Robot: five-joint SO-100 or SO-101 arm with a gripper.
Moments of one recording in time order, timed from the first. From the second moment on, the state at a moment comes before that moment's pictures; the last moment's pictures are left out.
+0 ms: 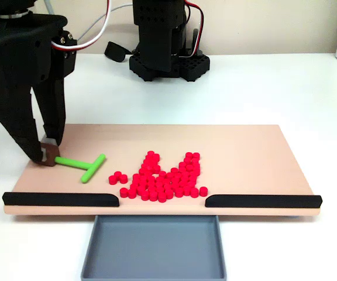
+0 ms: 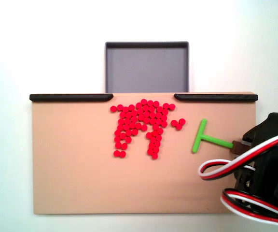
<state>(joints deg) 24.3 60.8 65.7 83.5 -184.1</state>
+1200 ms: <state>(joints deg) 21.1 56.9 60.9 83.5 -184.1</state>
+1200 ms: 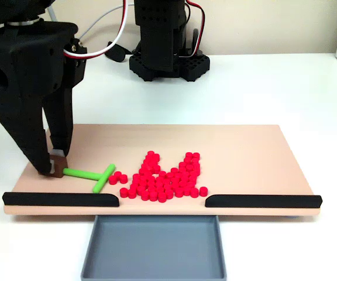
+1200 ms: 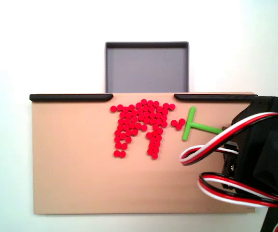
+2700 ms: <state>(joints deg) 15.7 56.9 60.9 84.1 -181.2</state>
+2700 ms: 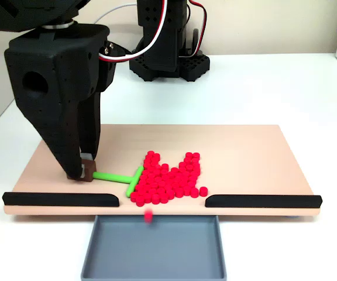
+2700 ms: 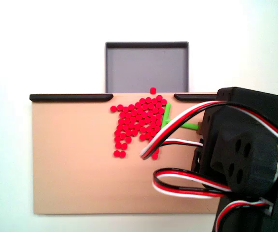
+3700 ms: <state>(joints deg) 19.7 61.4 61.0 86.3 -182.7</state>
